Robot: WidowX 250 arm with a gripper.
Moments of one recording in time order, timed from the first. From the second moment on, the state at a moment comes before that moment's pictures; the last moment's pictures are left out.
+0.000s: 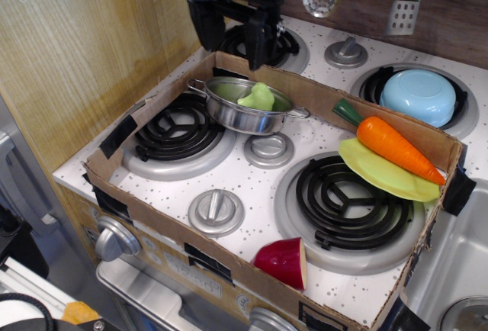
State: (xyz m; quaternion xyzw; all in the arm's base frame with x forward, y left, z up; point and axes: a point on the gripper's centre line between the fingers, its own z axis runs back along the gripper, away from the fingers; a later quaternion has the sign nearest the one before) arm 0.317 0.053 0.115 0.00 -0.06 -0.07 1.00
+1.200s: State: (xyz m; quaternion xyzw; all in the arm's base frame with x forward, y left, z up) arm 0.350 0.064 0.033 -0.06 -0.11 -0.06 0.99
